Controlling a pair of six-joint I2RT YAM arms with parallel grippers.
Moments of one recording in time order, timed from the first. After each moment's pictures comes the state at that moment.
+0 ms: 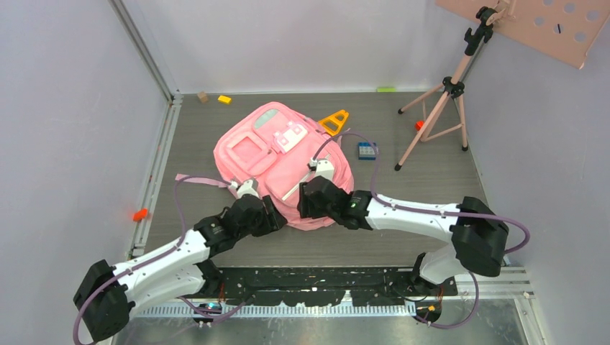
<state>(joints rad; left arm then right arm) -0.82 0.88 0.45 -0.29 -0.15 -0.99 1.05 1.43 0.90 -0.20 0.31 0.74</state>
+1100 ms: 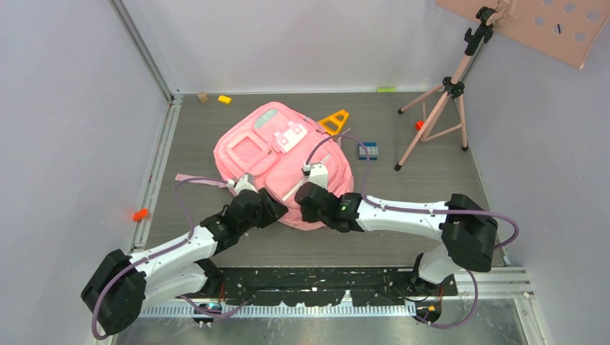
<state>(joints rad) -0.72 0.98 0.35 0.00 -0.14 -1.07 1.13 1.52 0.97 -0.29 0.42 0.77</state>
